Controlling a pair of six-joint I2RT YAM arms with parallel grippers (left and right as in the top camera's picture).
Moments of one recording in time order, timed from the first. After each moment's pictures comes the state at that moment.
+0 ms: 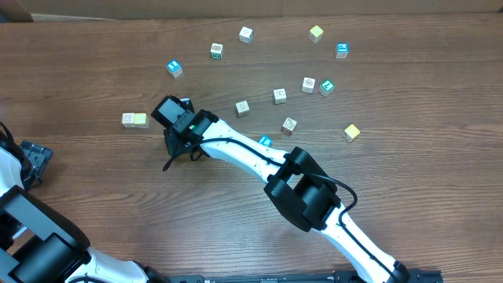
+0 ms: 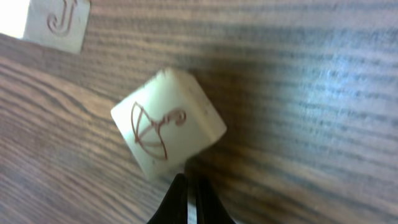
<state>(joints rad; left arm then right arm) 0.78 1.82 1.28 -0.70 -0.22 -0.47 0.92 2.53 2.14 -0.71 0.01 0.65</state>
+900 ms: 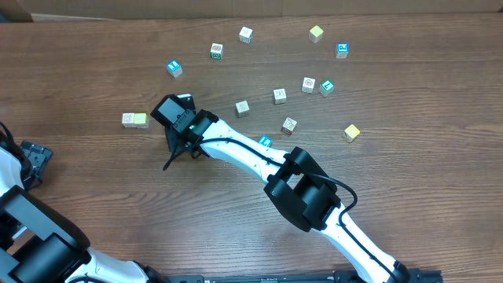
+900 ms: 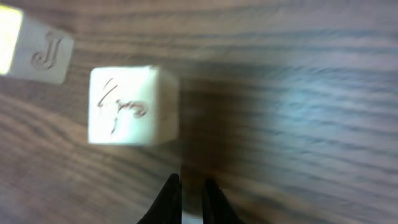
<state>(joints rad) 0.78 1.82 1.28 -0.70 -0.22 -0.47 0.91 2.53 2.14 -0.69 0.12 0.64</state>
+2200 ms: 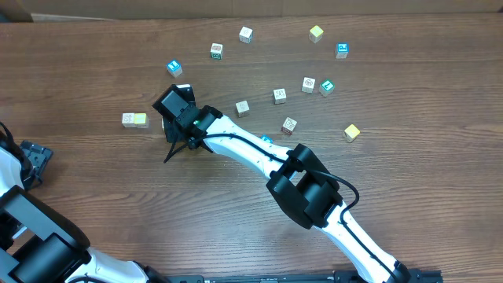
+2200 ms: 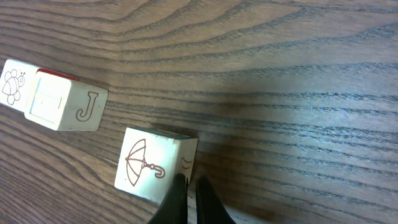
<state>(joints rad) 0.78 1.82 1.28 -0.70 -0.22 -0.47 0.89 2.53 2.14 -0.58 0.09 0.65</state>
